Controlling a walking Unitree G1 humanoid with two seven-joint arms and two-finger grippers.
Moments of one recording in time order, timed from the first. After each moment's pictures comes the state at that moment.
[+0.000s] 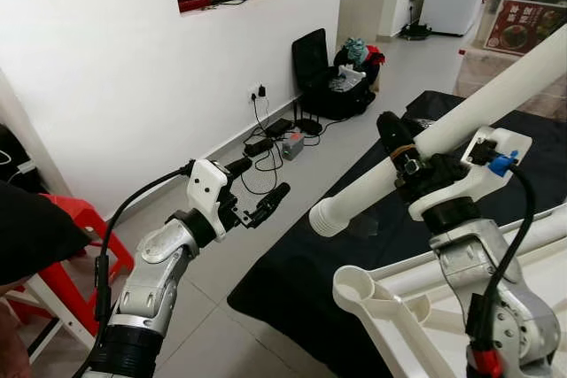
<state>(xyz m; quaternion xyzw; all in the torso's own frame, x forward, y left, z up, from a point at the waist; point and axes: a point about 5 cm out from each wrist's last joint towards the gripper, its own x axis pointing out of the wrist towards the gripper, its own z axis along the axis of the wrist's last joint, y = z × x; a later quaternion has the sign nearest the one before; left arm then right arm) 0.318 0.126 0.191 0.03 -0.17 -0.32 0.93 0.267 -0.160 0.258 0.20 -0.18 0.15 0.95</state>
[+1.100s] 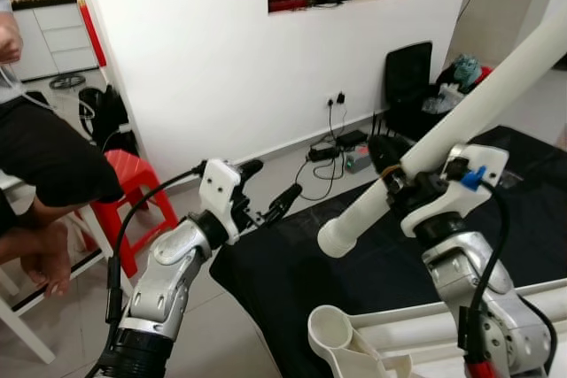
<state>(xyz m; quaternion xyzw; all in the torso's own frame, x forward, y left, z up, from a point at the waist) 0.315 0.112 0.193 0.02 -0.16 -0.33 0.93 0.269 -0.159 0.238 0.16 -0.14 0.13 0.97</state>
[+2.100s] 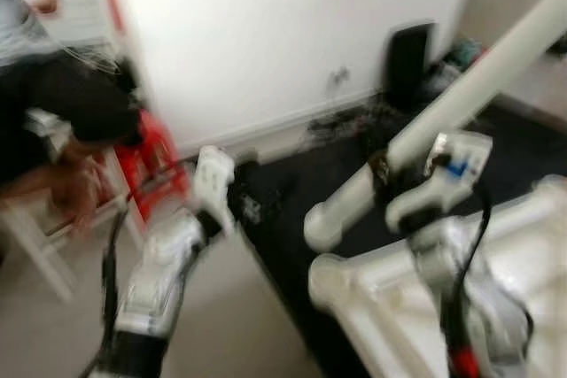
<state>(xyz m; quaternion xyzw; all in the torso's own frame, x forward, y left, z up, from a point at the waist) 0.311 0.110 0.187 -0.01 -0.14 -0.33 0.93 0.270 -0.151 0.236 0.17 -0.14 0.14 0.97</state>
